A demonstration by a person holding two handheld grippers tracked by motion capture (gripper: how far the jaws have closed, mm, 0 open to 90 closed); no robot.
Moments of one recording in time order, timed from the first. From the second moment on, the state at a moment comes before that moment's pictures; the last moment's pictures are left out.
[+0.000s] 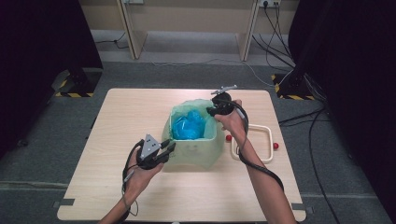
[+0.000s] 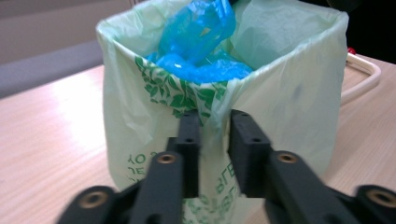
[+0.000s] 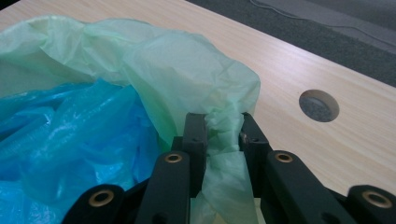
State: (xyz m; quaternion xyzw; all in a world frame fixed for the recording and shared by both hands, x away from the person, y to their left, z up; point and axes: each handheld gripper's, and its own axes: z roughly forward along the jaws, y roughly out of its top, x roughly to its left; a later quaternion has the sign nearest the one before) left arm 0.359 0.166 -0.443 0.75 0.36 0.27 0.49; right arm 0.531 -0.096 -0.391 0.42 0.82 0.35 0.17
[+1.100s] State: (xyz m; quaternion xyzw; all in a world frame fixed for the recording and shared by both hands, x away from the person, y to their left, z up) left arm 0.357 0.190 -0.392 0.71 0.34 0.25 0.56; right arm 0.523 -0.096 -0.319 0.40 0.77 0.47 0.16
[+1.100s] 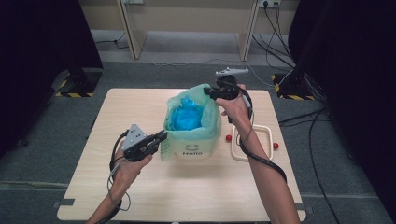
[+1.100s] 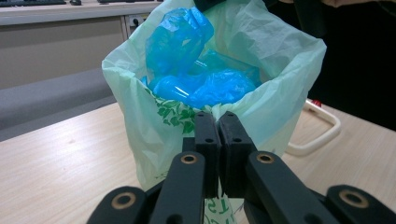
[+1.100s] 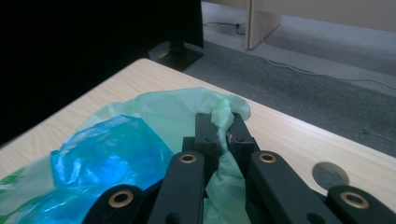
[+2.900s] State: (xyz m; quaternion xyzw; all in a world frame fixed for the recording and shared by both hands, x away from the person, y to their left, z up) left arm 0.334 0.320 -0.332 0.64 0.40 0.30 0.58; right arm 0.531 0.062 -0.239 0.31 0.79 0.52 0.12
